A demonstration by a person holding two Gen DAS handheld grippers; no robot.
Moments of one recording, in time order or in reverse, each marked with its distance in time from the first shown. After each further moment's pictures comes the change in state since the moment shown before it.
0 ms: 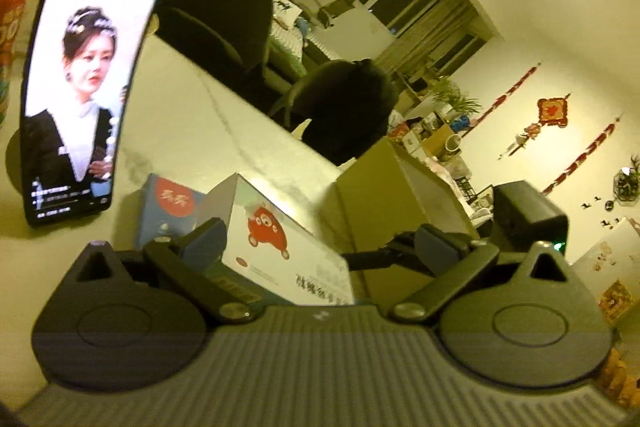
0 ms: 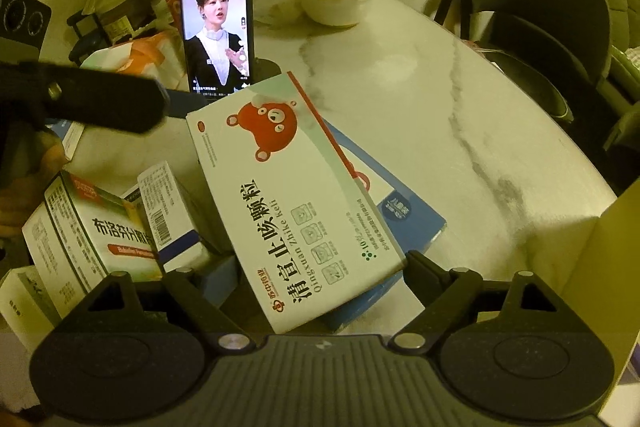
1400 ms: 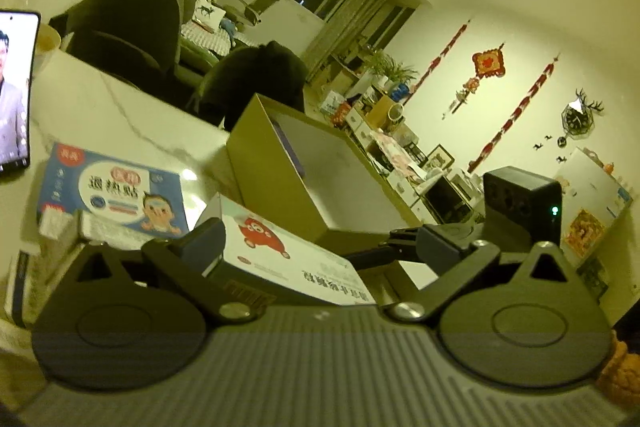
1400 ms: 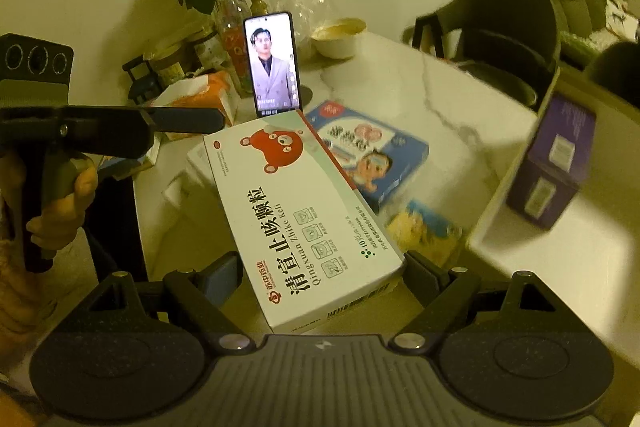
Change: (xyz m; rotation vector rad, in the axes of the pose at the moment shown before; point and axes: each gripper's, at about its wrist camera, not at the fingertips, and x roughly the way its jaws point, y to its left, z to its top) left arm -0.027 -0.091 -0.064 0.183 0.027 -0.136; right arm -0.143 0.041 -0.115 0.146 -0.143 0.034
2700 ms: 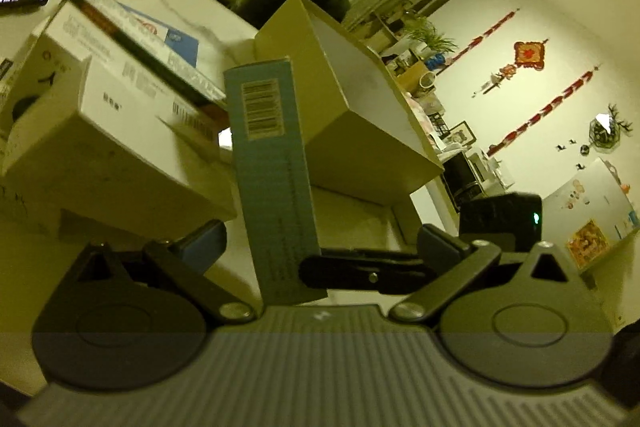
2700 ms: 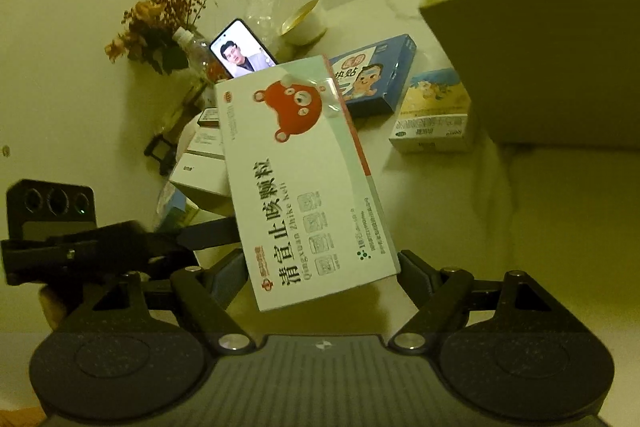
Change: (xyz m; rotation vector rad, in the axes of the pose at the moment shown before) left arm 0.026 -0.009 -0.073 -0.209 0.137 0.063; right arm 0.035 -0.036 -0.102 0.492 -0.113 0.277
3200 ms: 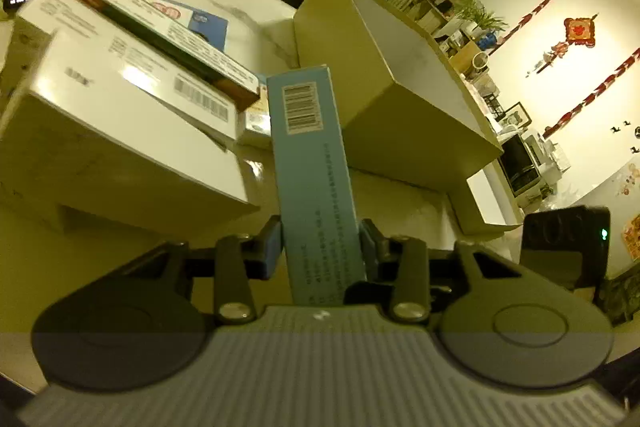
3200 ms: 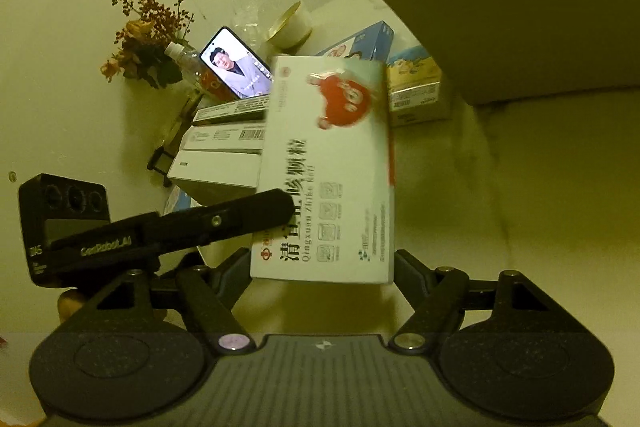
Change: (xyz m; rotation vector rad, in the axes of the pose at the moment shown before) left arm 0.026 -0.012 -0.003 0.029 0.053 0.188; right arm -0.011 -0.013 -0.019 0.073 -0.021 0.008
